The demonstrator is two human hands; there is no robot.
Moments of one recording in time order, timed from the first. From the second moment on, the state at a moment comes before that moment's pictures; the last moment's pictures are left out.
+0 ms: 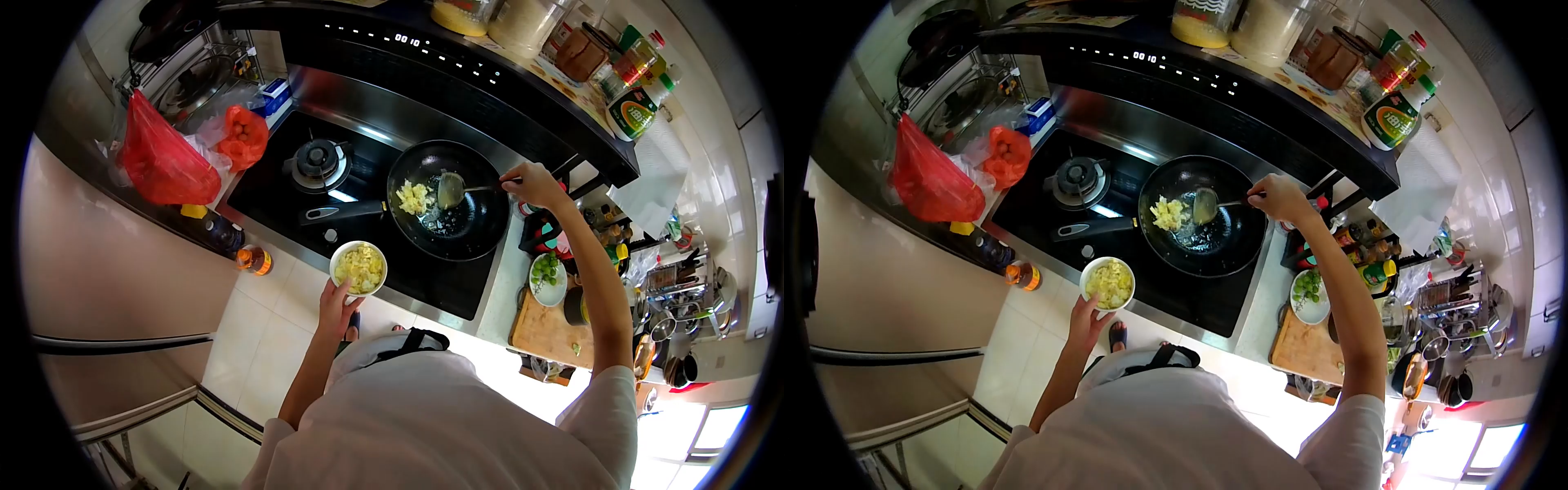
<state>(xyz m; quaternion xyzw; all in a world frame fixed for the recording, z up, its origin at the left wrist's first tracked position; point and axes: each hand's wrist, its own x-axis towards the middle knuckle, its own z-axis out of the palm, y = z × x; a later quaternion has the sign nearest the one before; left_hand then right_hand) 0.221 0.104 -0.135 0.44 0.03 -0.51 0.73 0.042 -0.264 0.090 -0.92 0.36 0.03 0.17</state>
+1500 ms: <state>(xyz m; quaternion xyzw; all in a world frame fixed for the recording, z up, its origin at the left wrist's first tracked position) 0.206 0.034 -0.167 0.48 -0.01 -0.53 0.70 0.059 -0.181 0.147 -0.97 0.17 0.10 0.14</state>
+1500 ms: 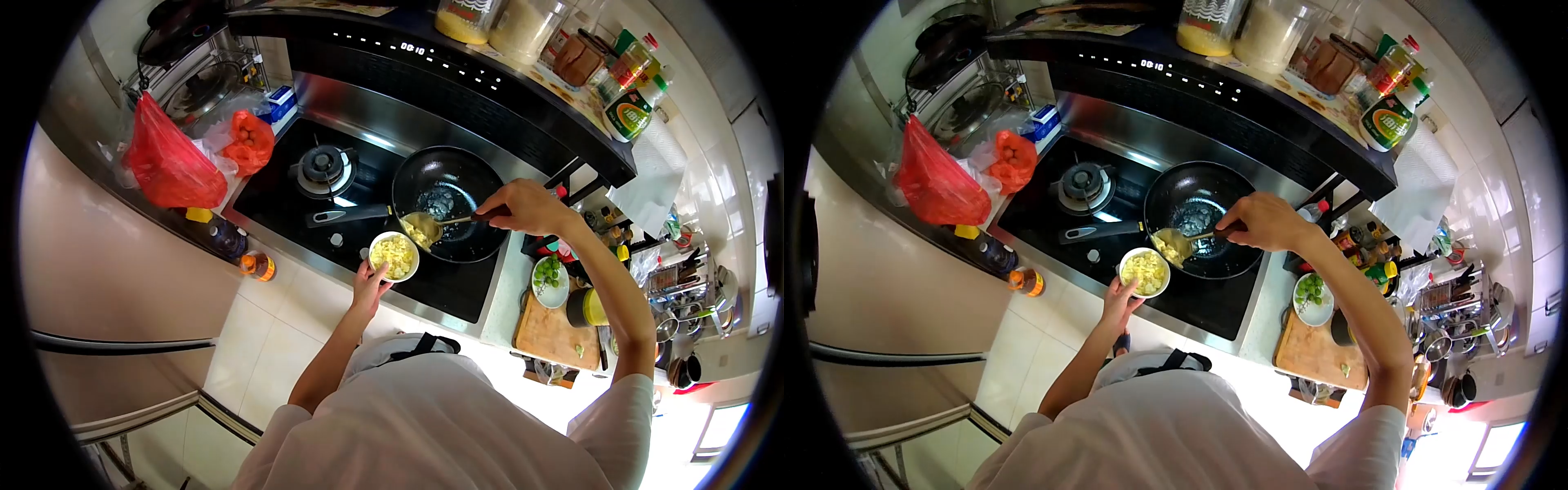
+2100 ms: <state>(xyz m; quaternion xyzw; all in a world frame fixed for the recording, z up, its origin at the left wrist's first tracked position) 0.198 0.034 -0.167 0.47 0.00 -0.53 0.71 0.015 -0.165 0.182 -0.97 0.13 0.03 0.19</state>
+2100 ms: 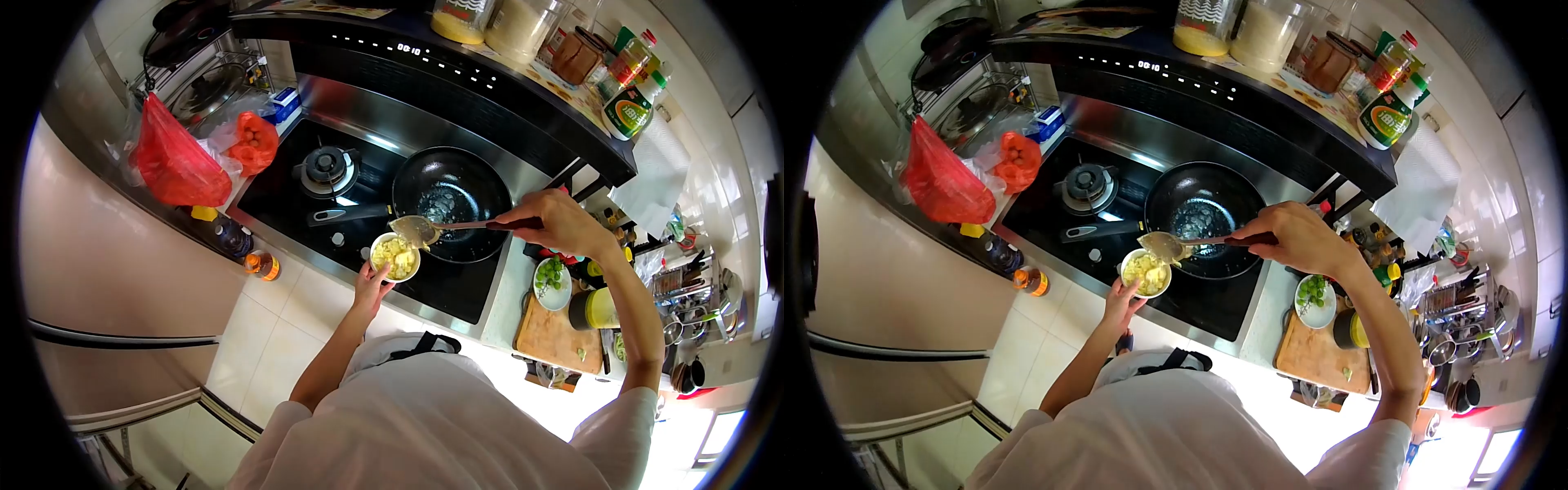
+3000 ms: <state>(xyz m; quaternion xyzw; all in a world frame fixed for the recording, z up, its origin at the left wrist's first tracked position) 0.180 0.053 -0.166 0.45 0.01 -0.54 0.71 0.121 -0.125 0.101 -0.97 0.06 0.18 -0.15</state>
